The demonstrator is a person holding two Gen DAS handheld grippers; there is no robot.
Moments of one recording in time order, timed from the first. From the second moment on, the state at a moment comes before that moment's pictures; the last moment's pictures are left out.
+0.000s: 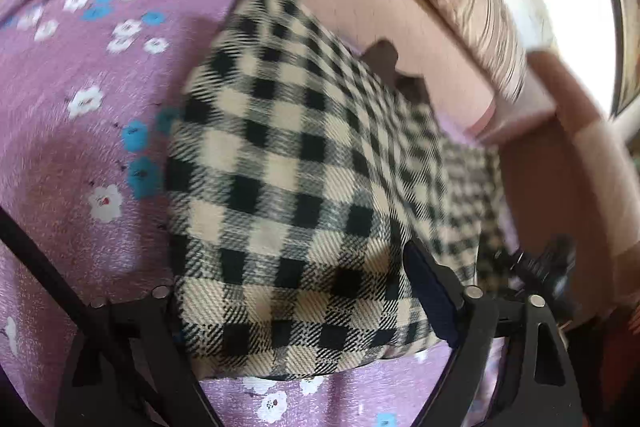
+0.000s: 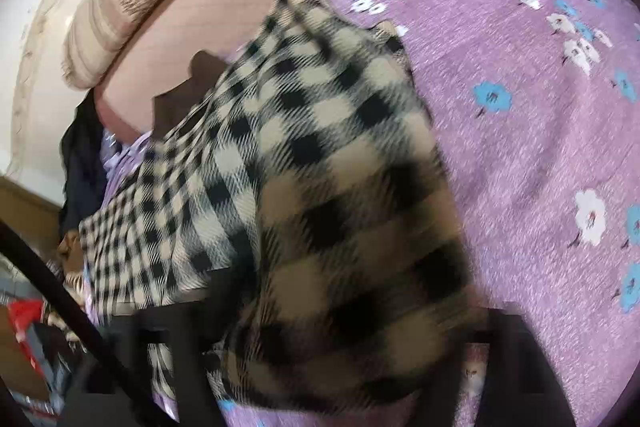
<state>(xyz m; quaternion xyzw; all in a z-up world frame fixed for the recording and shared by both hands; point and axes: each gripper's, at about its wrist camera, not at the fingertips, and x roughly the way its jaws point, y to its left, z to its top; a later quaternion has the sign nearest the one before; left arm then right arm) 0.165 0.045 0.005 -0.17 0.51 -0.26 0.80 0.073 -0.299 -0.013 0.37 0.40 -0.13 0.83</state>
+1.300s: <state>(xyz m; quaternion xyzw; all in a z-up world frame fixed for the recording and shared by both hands) 0.067 0.098 0.081 -0.08 0.46 -0.11 0.88 -0.079 -0.263 0.067 0.21 0.35 -0.13 0.90</state>
